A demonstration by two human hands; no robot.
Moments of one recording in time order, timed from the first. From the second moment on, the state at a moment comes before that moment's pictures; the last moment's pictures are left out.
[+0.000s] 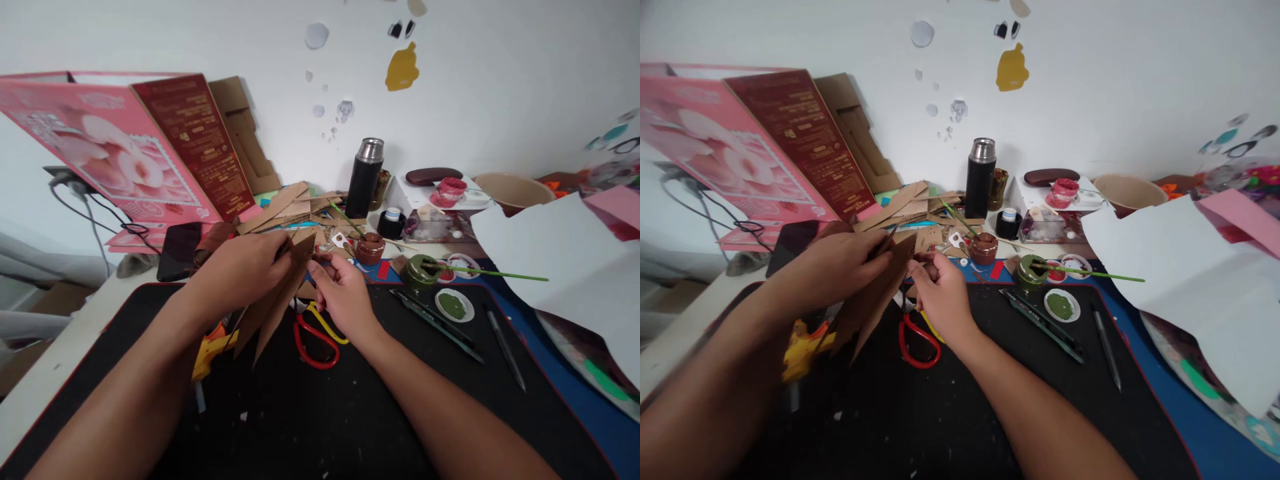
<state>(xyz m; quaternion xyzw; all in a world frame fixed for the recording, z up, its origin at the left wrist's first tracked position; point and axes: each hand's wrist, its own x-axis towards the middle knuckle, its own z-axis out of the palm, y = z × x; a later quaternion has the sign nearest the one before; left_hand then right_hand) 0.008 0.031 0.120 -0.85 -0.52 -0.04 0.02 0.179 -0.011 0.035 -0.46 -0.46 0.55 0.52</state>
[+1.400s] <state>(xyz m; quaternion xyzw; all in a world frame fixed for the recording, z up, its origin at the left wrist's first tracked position) 0.024 0.031 0.113 -0.85 -0.53 -0.01 0.05 0.182 -0.006 0.033 -0.42 -0.41 0.59 0.55</state>
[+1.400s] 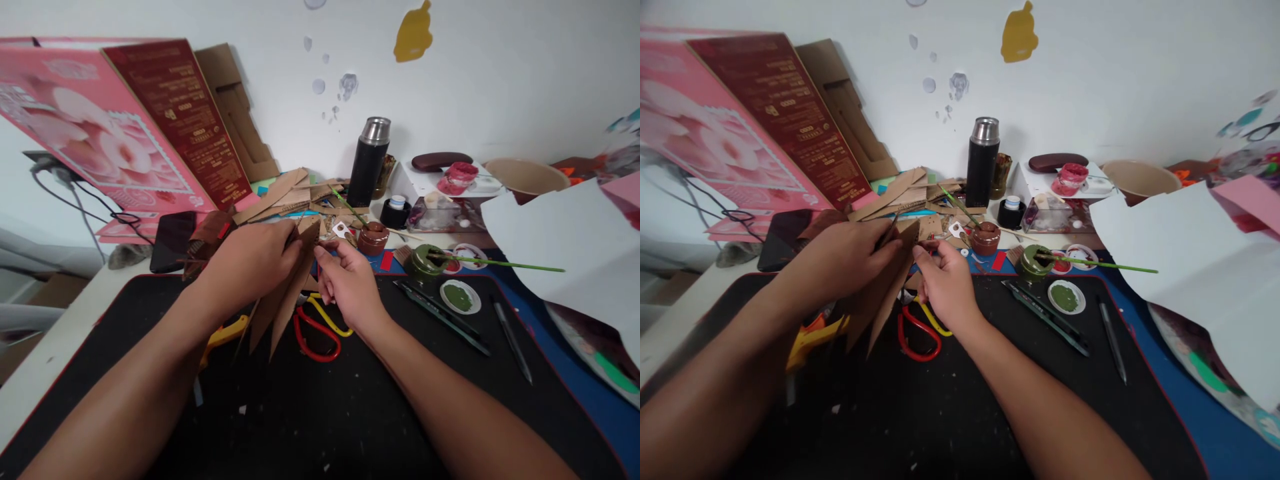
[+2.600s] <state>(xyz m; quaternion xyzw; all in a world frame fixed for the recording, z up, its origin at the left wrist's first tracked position) 0.012 0.046 0.109 -0.89 -0.46 -0.03 -0.03 0.187 -0.006 0.032 -0.43 -0.50 0.57 0.49</state>
